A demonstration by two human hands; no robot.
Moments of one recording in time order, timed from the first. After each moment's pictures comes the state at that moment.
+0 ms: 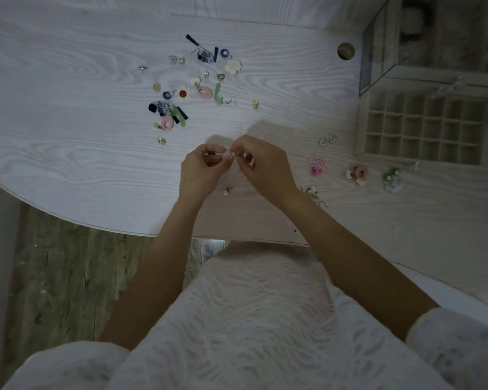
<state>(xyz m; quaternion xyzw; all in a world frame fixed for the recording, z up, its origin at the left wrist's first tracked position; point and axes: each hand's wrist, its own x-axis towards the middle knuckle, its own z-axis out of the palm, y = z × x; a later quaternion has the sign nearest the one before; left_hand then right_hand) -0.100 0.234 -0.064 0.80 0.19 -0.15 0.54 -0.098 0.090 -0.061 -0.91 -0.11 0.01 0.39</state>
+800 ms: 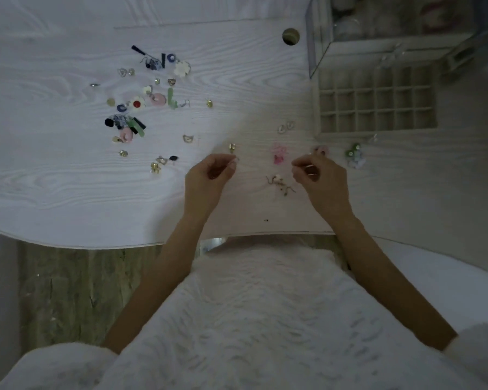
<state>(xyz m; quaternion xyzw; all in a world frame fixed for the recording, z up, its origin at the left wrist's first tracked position) -0.129 0.165 -0.057 0.81 0.08 -0.15 0.56 -0.175 -0.044 -0.046 -0.87 0.17 0.03 0.46</state>
